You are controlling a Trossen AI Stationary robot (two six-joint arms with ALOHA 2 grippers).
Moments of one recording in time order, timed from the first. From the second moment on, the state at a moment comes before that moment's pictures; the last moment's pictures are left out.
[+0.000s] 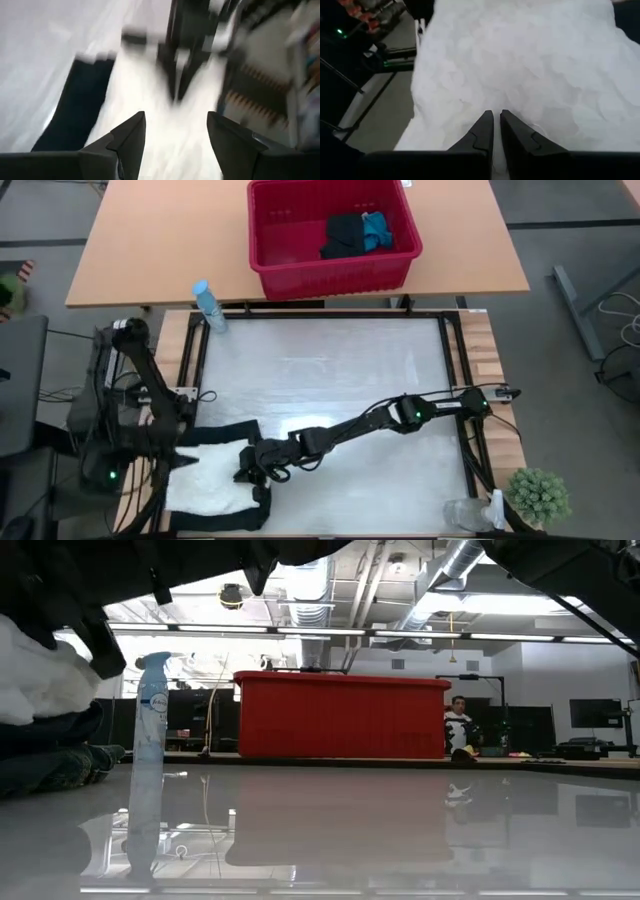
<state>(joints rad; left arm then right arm) -1.41 1.07 1.14 -1.31 -0.77 -1.78 0.27 2.64 2.35 -0.09 -0.08 0.28</state>
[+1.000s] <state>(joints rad) -1.15 1.33 1.12 -1.08 0.03 -1.24 0.27 2.64 2.35 0.00 -0.10 0.29</state>
